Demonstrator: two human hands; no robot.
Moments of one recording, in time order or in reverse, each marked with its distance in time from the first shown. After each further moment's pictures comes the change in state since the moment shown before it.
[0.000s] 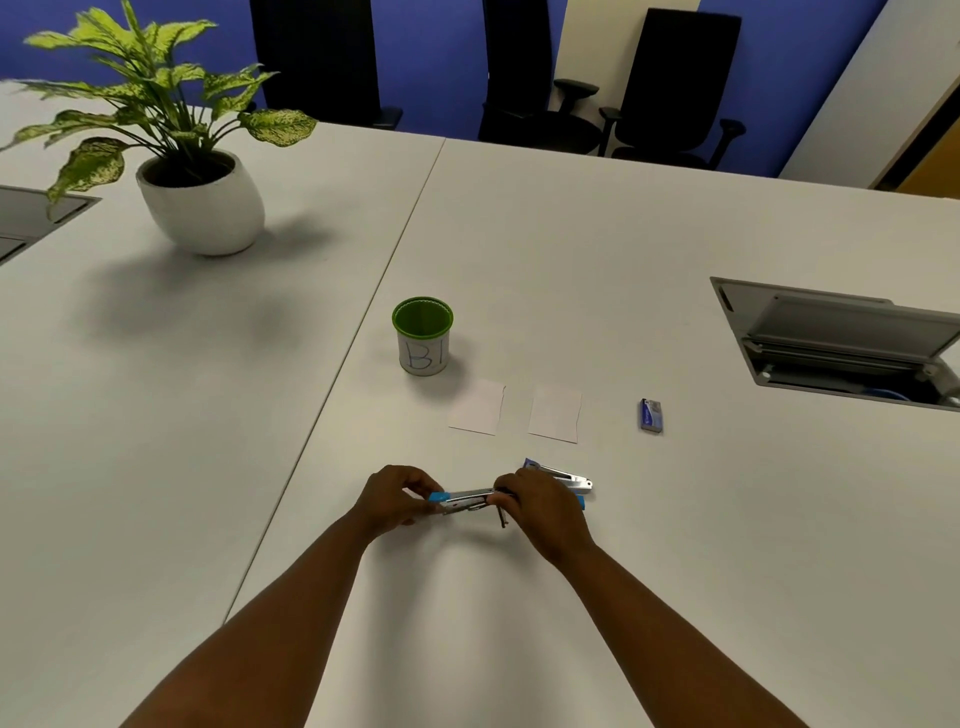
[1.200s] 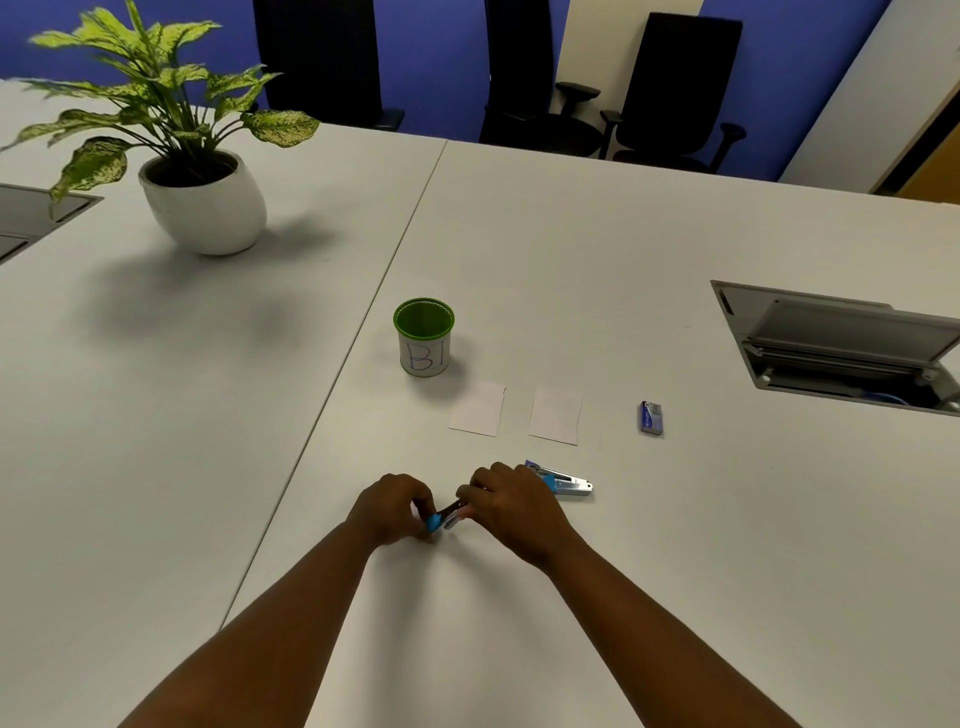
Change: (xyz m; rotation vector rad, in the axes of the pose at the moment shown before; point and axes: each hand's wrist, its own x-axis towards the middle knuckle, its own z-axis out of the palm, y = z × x) left_hand -0.003 -0.001 0.000 0.541 -0.069 0.087; right_hand 0.010 -0.023 0.001 -0.383 0.188 -0.507
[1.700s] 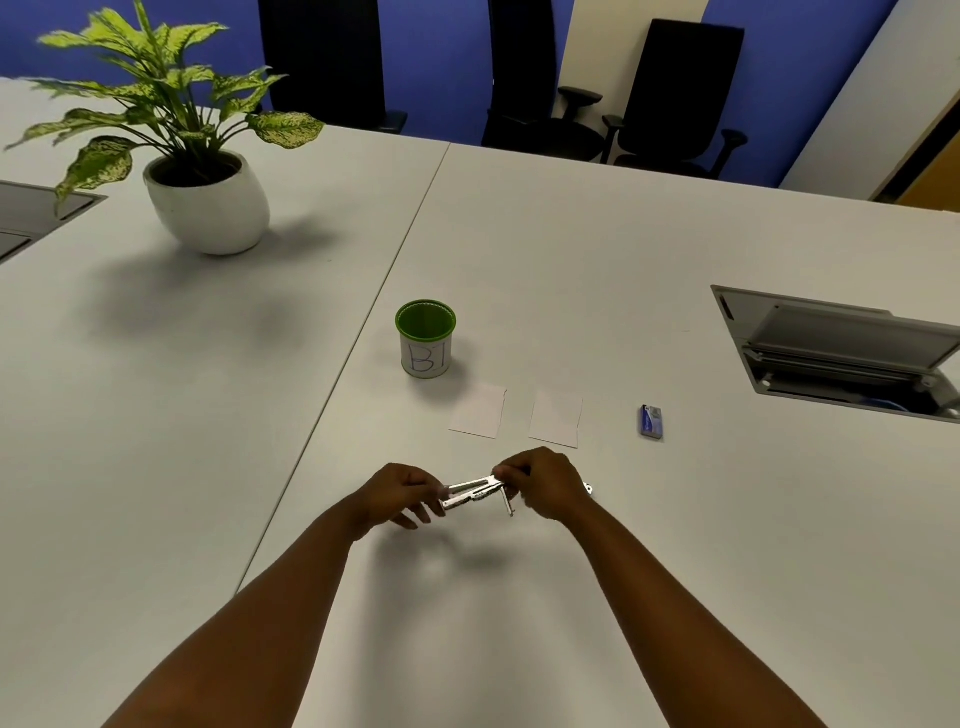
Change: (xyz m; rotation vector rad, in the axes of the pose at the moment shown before) left_hand -0.009 0.006 -0.021 -0.735 -0.163 -0.056; right_hand 0.015 0.030 -0.029 0.746 -0.426 0.857
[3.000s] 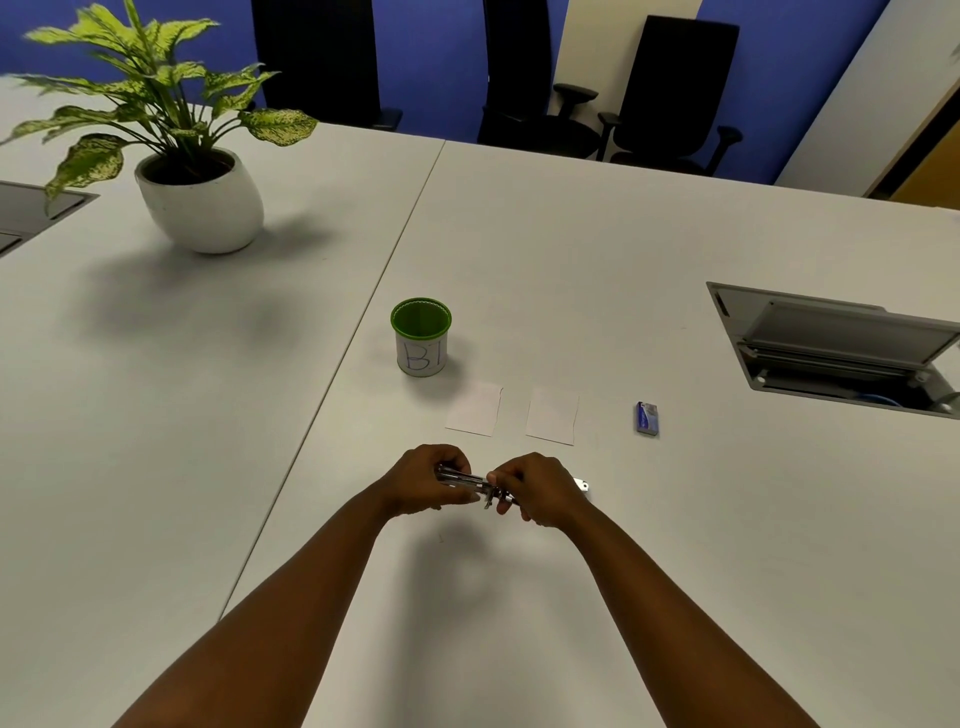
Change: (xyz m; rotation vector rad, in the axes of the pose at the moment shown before) left_hand 0.014 0.023 0.020 0.242 0.045 0.241; right_hand -0.008 -0.002 0.001 0.003 -0.062 -0.008
